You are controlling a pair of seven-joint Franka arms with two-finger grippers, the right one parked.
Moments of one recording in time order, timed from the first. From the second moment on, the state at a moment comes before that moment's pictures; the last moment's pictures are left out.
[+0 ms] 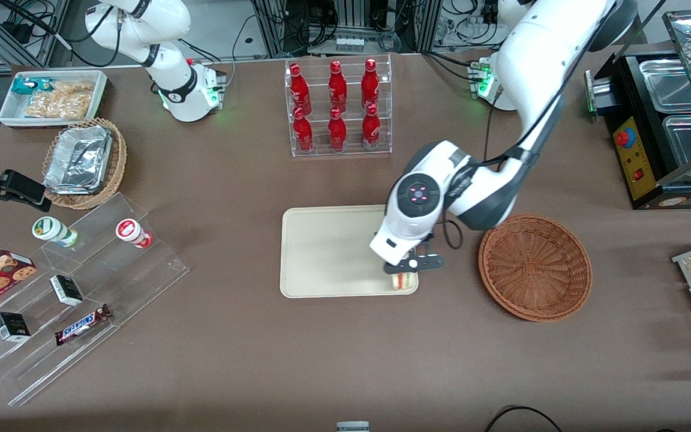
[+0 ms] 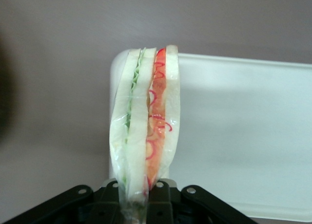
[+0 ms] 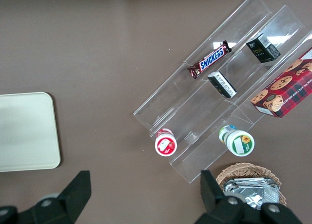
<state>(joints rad) -0.32 0.68 -0.42 -1.41 0.22 1.95 -0.86</state>
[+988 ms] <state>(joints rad) -0.46 0.84 -0.42 -1.35 0.23 2.08 -0.94</state>
